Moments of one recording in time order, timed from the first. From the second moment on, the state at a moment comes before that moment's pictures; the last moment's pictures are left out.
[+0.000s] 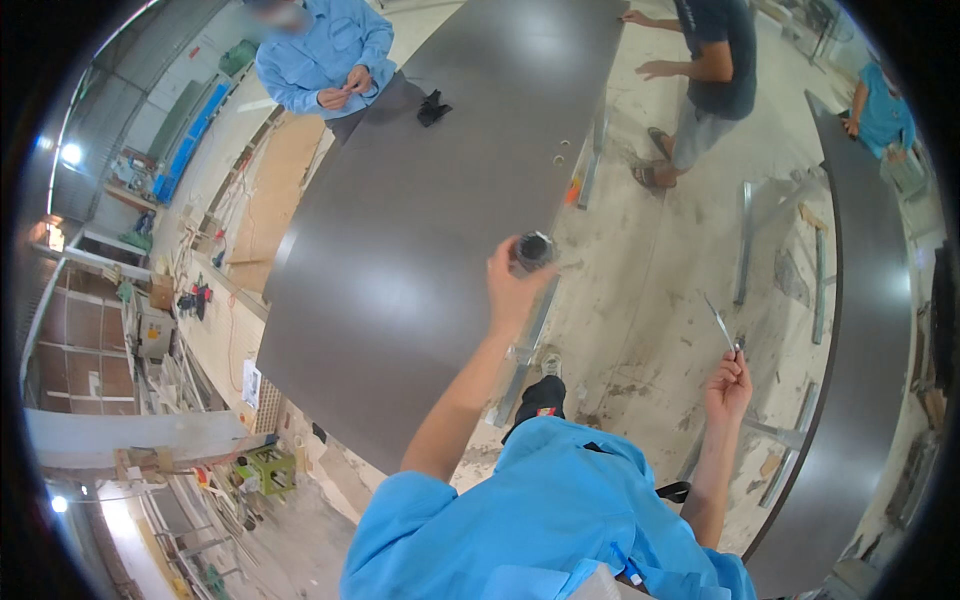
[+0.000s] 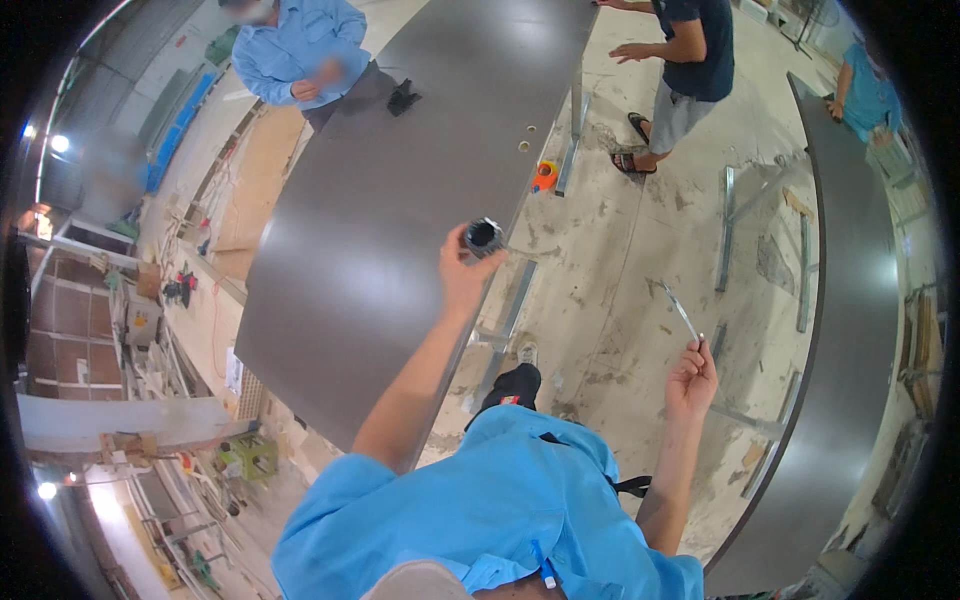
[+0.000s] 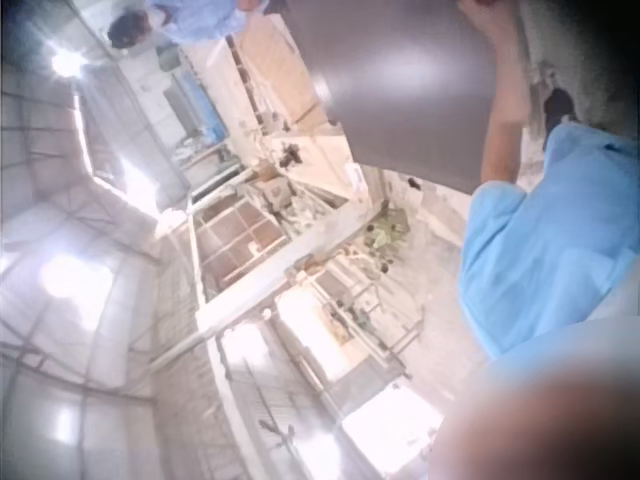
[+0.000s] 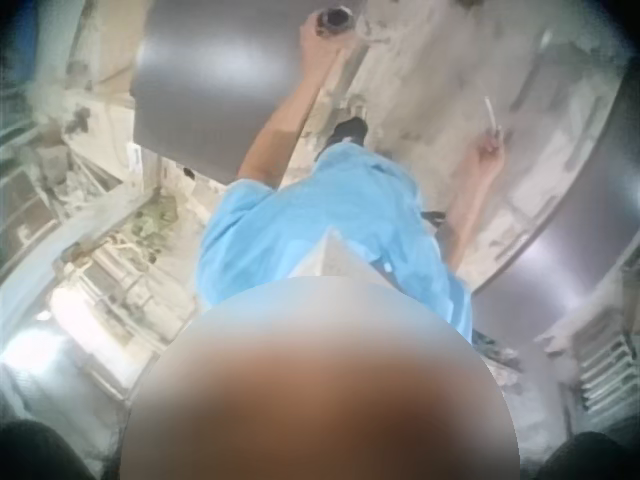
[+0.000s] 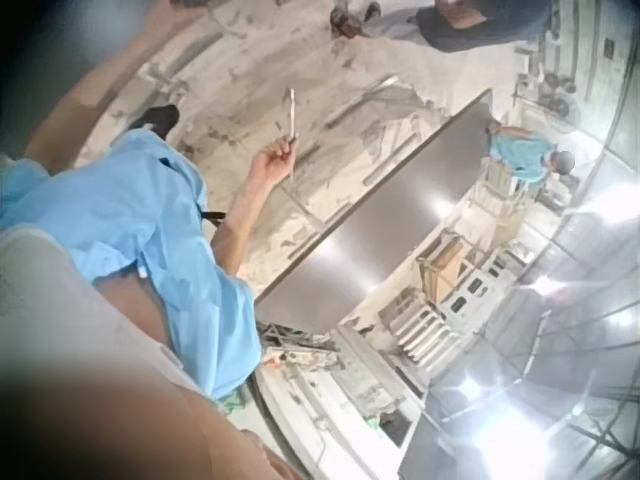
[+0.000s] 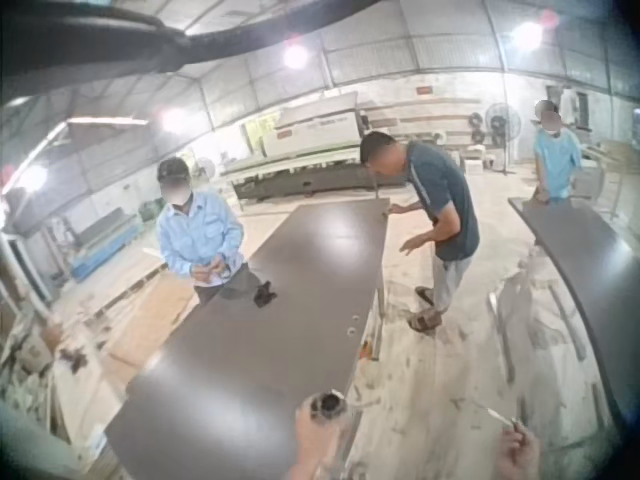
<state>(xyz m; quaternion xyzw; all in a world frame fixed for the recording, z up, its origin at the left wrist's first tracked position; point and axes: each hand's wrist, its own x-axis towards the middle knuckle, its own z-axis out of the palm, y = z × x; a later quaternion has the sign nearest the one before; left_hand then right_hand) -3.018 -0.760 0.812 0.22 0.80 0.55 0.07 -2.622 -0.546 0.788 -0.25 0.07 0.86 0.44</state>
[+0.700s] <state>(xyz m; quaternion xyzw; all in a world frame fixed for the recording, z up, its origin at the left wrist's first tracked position) -3.361 -0.828 0.785 0.10 0.77 0.62 -0.11 -2.701 -0.518 0.769 -0.27 0.02 0.81 0.52</state>
